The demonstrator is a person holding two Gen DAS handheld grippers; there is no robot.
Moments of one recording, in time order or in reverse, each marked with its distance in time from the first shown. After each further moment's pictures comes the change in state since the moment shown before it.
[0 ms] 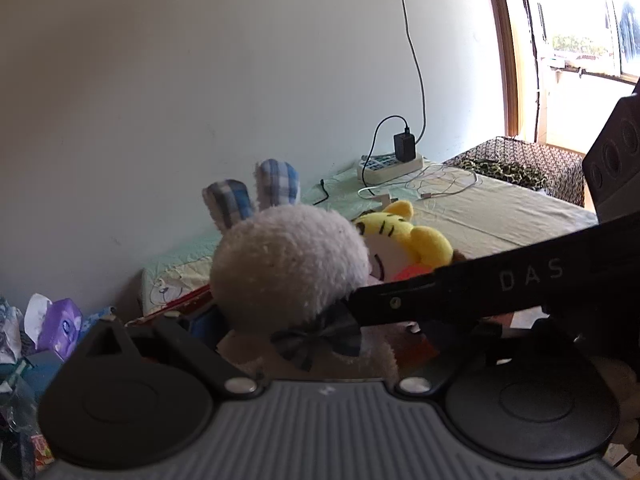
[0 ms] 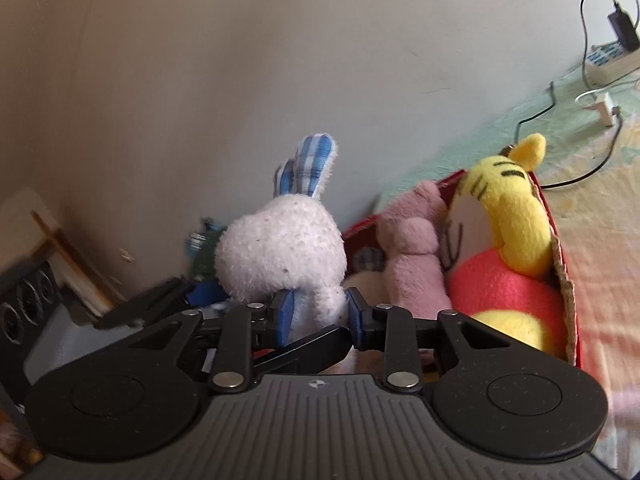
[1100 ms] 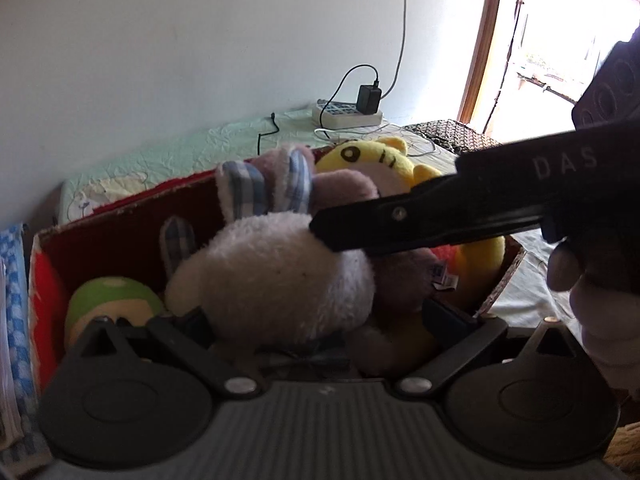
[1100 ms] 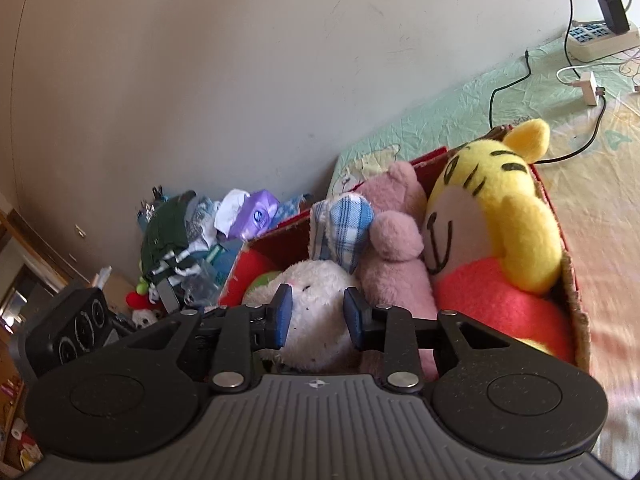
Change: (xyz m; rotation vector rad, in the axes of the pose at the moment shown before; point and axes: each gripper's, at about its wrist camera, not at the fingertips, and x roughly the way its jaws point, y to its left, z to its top) left arm 0.046 0.056 -0.040 -0.202 0.145 -0.291; right arm 0.032 0.010 0.017 0.033 0.160 -0.128
